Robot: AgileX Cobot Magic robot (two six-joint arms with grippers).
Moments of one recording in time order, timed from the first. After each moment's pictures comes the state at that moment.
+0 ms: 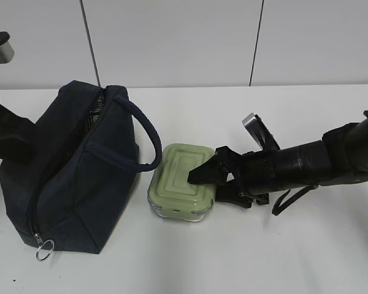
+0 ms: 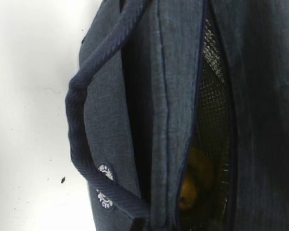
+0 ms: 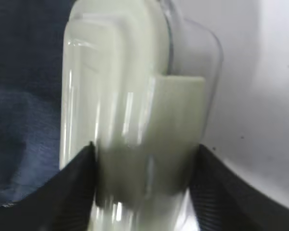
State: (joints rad) left arm -0.18 1.42 -1.00 -0.26 0.88 0.28; right arm 0.20 2.09 -0.95 1.80 0.84 -1.28
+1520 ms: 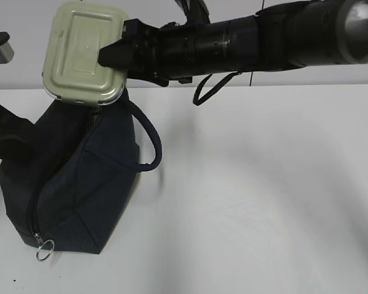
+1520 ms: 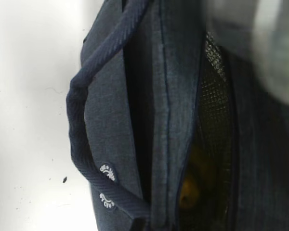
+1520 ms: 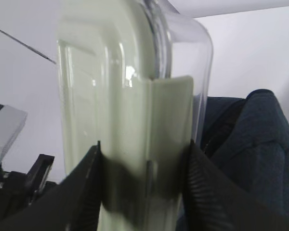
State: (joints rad) left arm -0.18 1.42 -1.00 -0.26 0.88 0.28; right arm 0.44 1.97 -1.48 1.71 0.69 -1.15
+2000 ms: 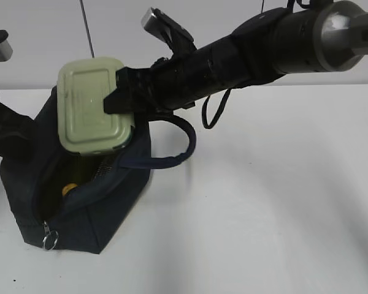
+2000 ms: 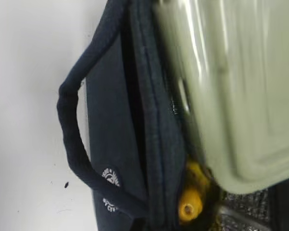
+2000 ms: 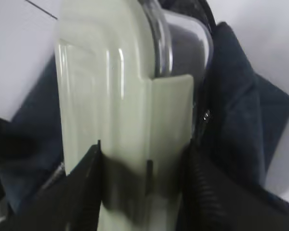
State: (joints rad) left arm -0.18 1.42 -1.00 -0.25 0.86 0.26; right arm 0.47 2.02 -1.51 1.28 0.67 -0.87
